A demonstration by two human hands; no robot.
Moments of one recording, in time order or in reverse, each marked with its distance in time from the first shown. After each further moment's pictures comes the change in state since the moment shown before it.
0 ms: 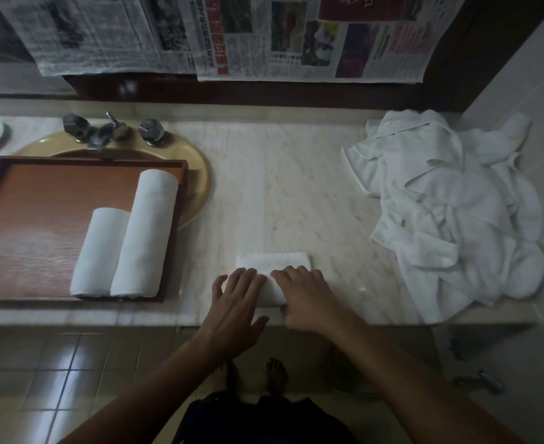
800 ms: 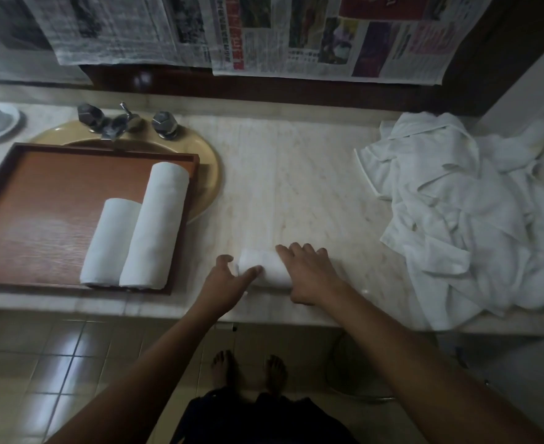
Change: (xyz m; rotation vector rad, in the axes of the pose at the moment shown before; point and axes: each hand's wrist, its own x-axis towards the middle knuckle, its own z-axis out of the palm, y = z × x) left_hand 0.035 -0.024 -0.024 -0.762 -0.096 -0.818; right_hand 0.041 0.009 -0.017 -0.170 -0.053 0.049
